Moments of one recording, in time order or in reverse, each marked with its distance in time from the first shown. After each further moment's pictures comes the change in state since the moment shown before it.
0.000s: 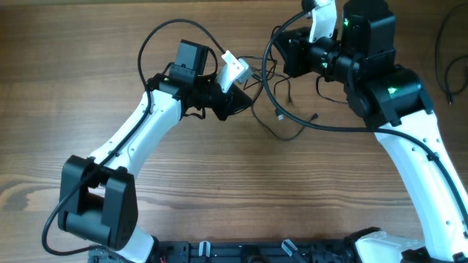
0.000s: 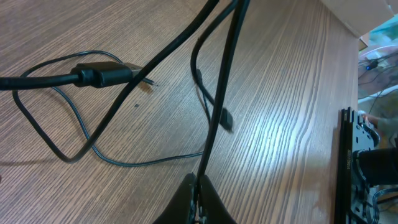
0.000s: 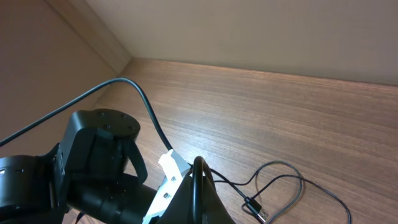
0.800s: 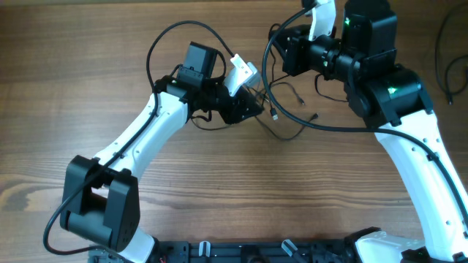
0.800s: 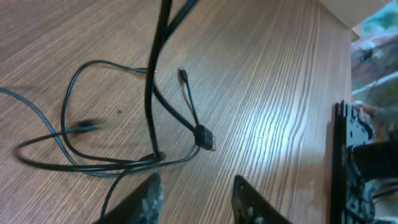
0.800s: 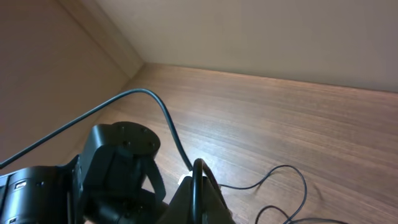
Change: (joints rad) left arm -0.046 0.000 0.000 0.012 -0.005 0.002; right arm 0.000 0.000 0.000 0.036 -0.042 0.015
